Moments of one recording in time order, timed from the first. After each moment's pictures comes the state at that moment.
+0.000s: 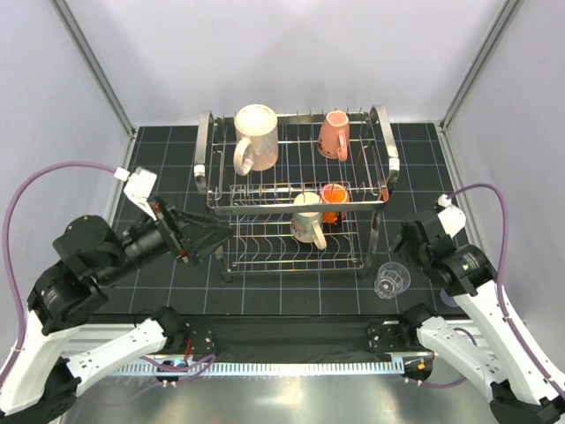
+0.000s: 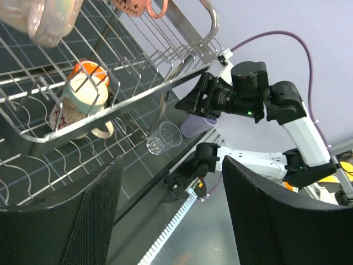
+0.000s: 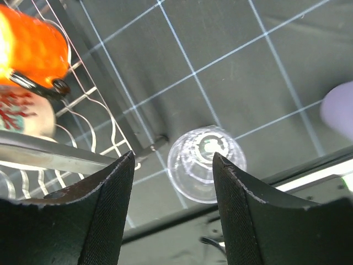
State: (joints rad) left arm -0.81 0.68 1.33 -0.71 0.12 -0.64; right arm 0.46 0.72 0.94 -1.17 0.45 0.89
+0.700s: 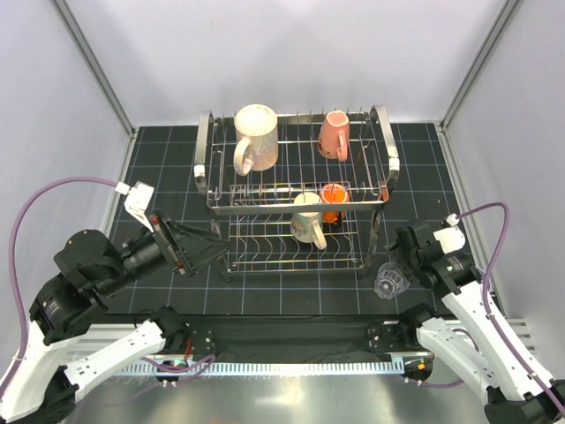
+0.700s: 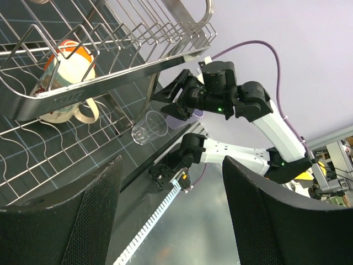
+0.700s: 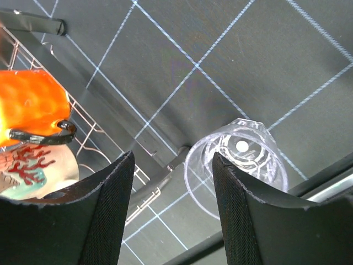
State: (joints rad) left arm -0.81 0.57 1.21 -0.69 0.15 -0.74; right arm 0.40 0.69 0.73 -1.05 0.44 1.26
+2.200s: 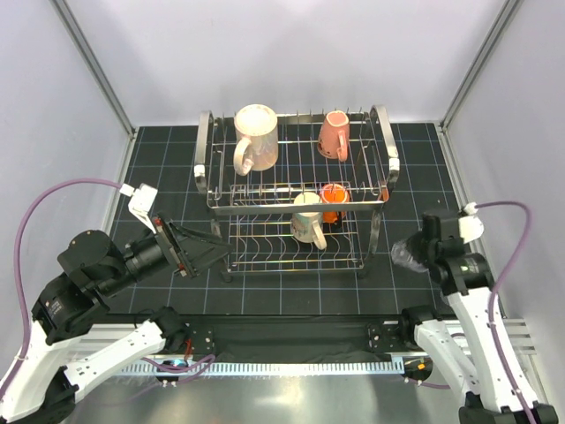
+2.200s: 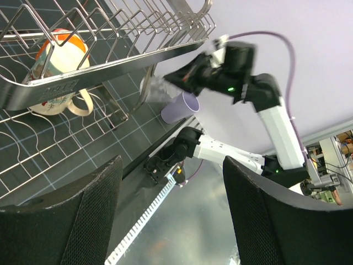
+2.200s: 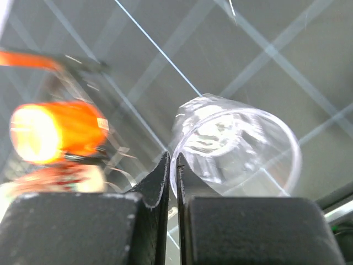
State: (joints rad) left arm -0.81 0.56 1.19 -0.69 0.18 -0.76; right arm 0.14 0.65 0.78 -0.96 0.30 1.01
